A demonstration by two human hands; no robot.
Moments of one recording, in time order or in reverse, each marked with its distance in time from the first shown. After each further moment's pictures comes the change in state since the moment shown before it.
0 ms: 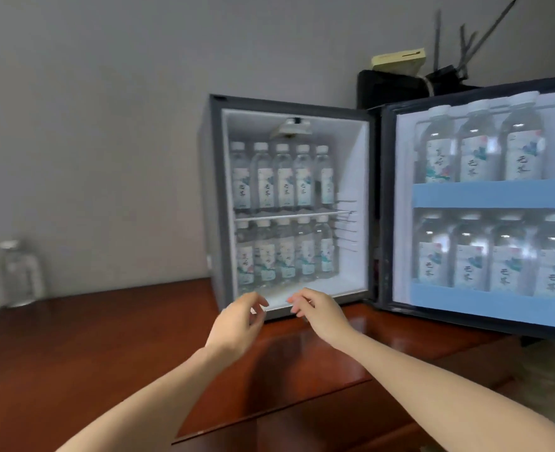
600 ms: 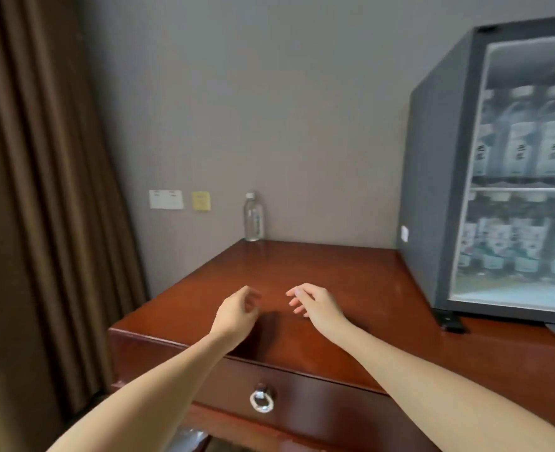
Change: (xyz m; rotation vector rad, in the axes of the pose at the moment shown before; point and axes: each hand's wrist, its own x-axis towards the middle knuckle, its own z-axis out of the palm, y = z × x) left_hand -0.184 -0.184 -0.206 0.184 0.324 -0.653; right_hand -0.019 -0.172 0.295 0.339 -0.508 -0.195
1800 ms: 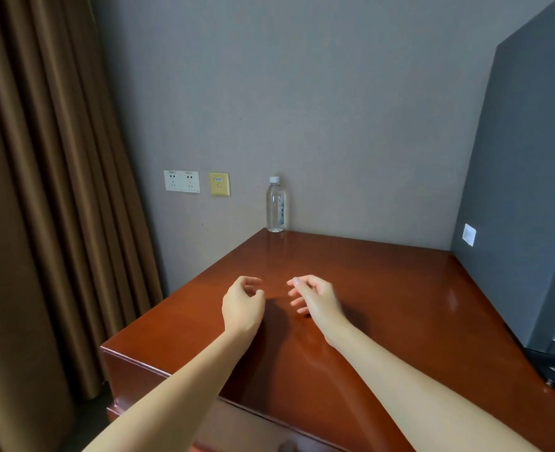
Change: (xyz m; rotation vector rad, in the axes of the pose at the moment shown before) left_hand 0.073 -0.039 0.016 -0.252 0.317 -0.341; right_hand 0.089 0.005 0.066 0.291 0.054 0.075
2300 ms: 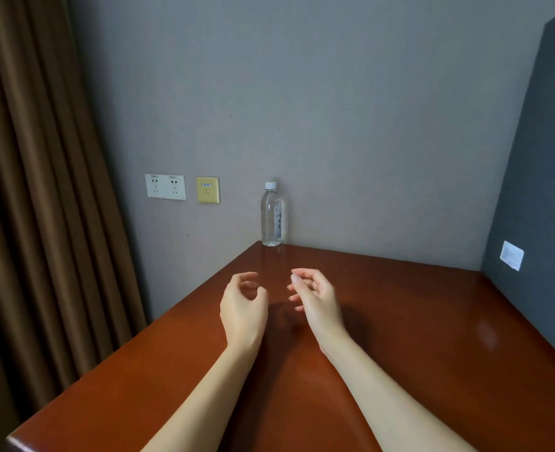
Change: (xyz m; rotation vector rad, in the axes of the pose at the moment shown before) left_hand 0.076 -0.002 0.056 -0.164 0.131 0.087; right_hand 0.093 0.016 0.018 0.179 0.100 -0.091
